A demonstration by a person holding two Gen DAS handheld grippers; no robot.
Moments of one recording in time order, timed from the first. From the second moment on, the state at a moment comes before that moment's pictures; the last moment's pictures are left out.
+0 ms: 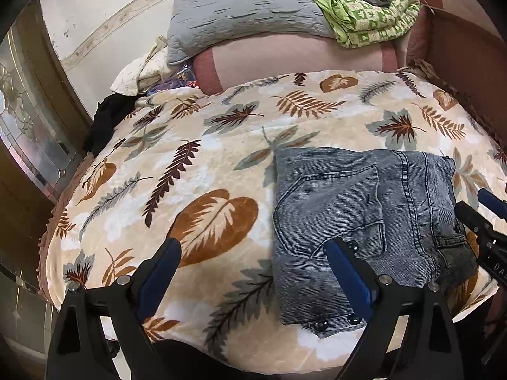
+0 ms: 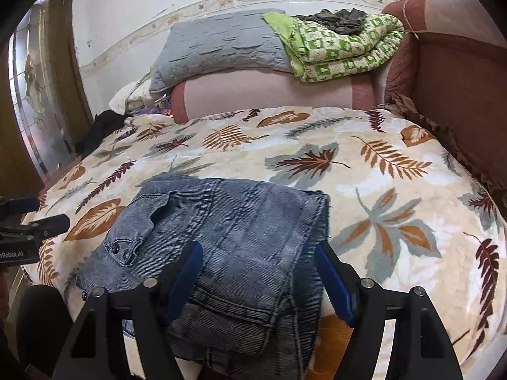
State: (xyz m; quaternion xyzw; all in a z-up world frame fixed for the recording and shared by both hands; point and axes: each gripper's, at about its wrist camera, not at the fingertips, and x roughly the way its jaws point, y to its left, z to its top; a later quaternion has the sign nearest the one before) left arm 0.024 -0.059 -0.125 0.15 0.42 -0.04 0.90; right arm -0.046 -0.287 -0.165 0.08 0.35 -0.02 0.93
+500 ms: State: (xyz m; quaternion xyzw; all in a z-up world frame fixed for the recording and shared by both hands) left arm 0.038 -0.036 -0.155 0.14 0.45 -0.01 0.88; right arm -0.050 -0.321 -0.174 0.12 0.37 -0.05 0.92
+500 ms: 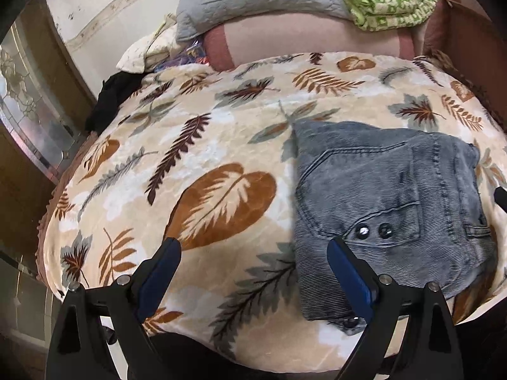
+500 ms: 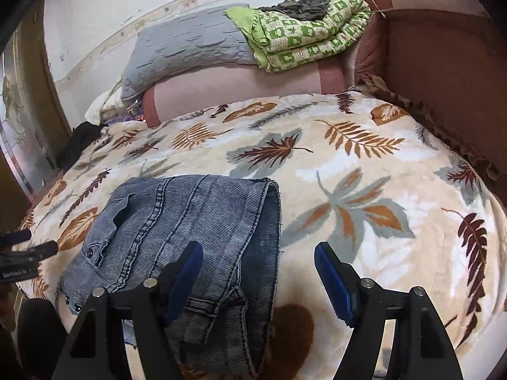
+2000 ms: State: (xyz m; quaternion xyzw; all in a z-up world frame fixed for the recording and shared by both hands) left arm 0.065 -0.021 -0.167 0.15 0.43 -0.02 0.89; right arm -0.034 -0.344 -0.200 0.22 0.42 -0.03 0.88
